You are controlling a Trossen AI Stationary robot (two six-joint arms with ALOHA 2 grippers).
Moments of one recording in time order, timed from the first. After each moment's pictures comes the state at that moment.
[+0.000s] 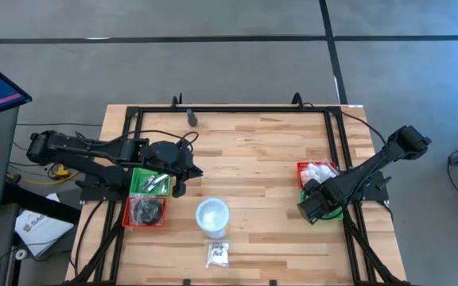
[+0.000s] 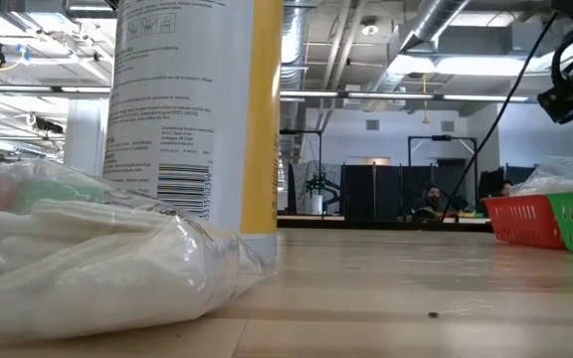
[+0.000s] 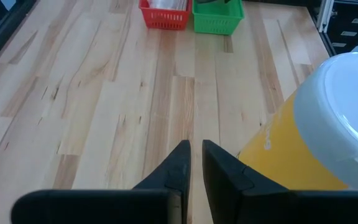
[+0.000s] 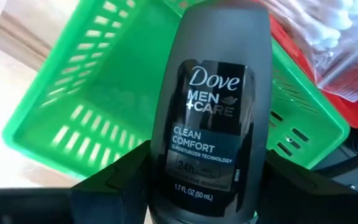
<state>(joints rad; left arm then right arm) -0.07 1.11 0.90 -0.44 -0.08 -0.11 0.56 1.32 0.78 -1.17 -0.06 1.41</state>
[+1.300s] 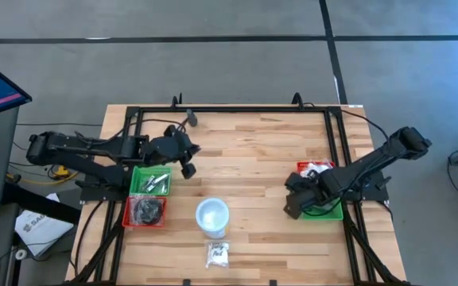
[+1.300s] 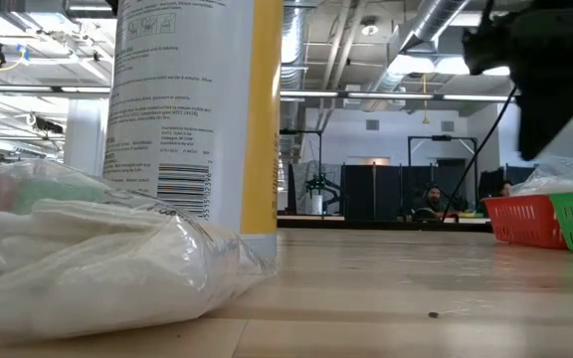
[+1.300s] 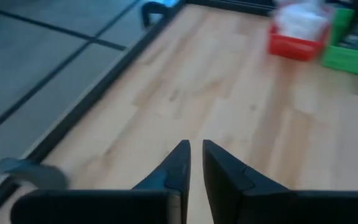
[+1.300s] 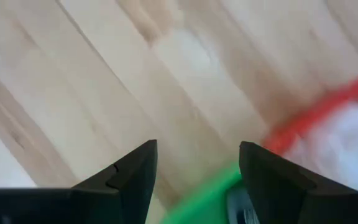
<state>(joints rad) -0.02 1.11 0.90 -0.43 -0.48 -0.22 0.45 1.33 0.89 -0.97 0.26 1.08</state>
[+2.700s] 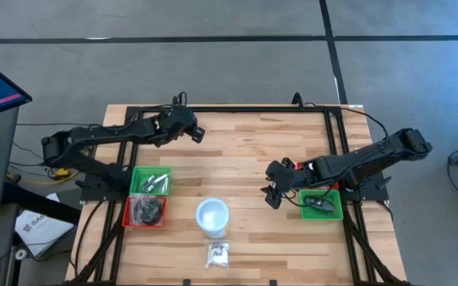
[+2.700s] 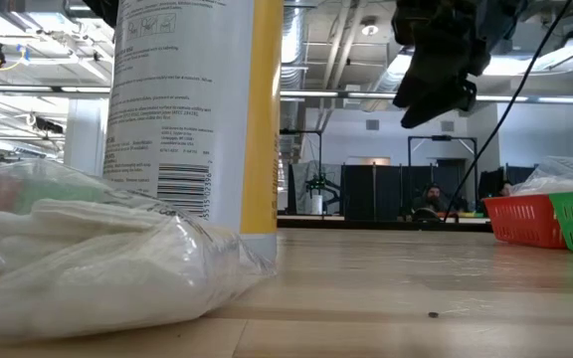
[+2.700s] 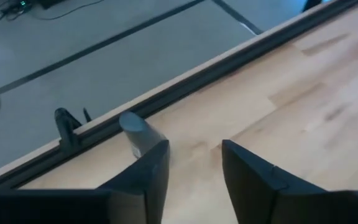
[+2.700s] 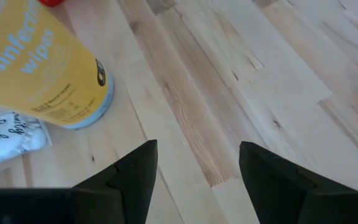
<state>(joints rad) 0.39 1.32 0.90 -0.36 -0.58 -0.38 0.25 1.33 0.89 -0.47 0.29 0.66</state>
